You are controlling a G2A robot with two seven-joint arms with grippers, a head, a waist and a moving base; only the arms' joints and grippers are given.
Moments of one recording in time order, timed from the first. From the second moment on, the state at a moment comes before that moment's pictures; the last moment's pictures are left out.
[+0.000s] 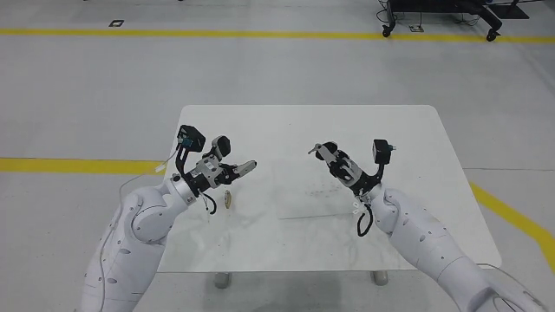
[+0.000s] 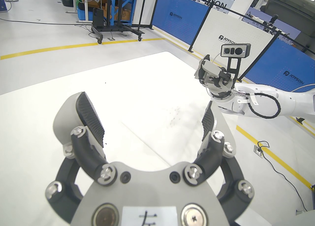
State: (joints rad) left arm 1.36 -1.16 -1.35 -1.63 0.70 -0.62 -0.36; right arm -1.07 -1.10 0.78 -1.02 -0.60 -1.01 -0.61
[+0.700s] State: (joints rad) left arm 1.29 -1.17 -1.23 -1.50 0.21 -0.82 -0.52; right arm -1.10 -1.12 0.77 -1.09 -0.50 -1.01 -0.51
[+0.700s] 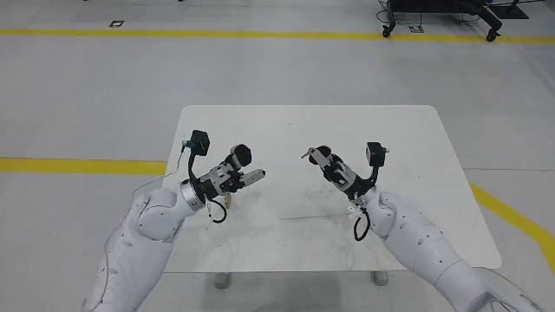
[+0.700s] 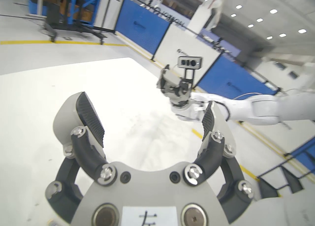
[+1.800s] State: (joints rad) left arm 0.88 -1.25 -0.89 -0.98 -0.32 -0.88 -0.87; right arm -1.05 -1.18 0.72 -1.05 -0.05 -1.01 -0.12
